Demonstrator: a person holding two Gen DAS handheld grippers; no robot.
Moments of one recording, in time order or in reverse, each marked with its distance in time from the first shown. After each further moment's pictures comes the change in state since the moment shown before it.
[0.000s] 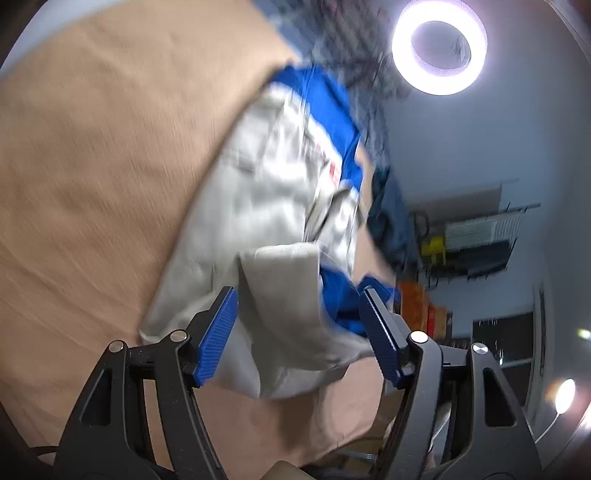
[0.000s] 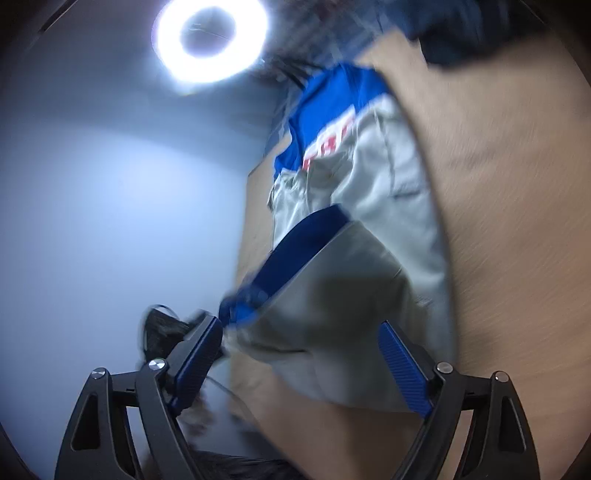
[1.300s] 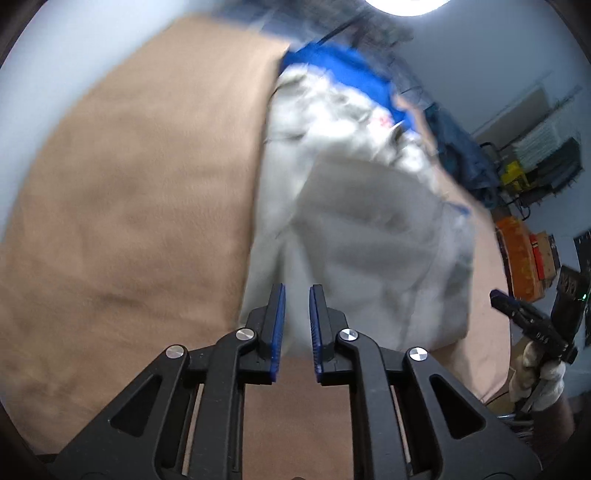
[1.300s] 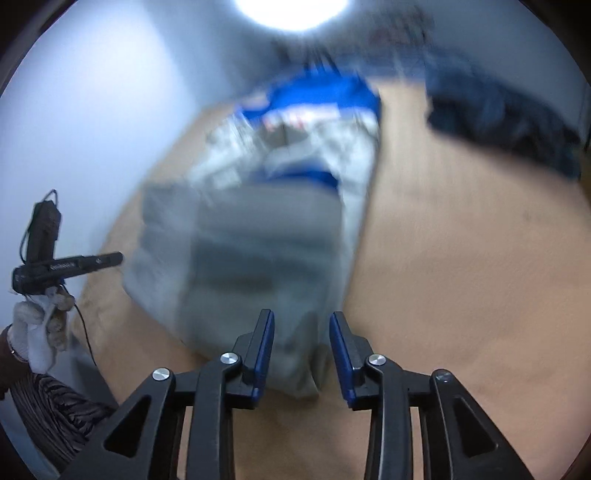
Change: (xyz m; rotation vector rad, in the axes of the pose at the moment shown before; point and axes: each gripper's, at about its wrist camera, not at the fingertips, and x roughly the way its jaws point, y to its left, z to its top) left arm 0.022 -0.012 -0.054 0.408 0.020 0.368; right arm 0.008 0.026 -0.051 -0.478 0.012 -0.478
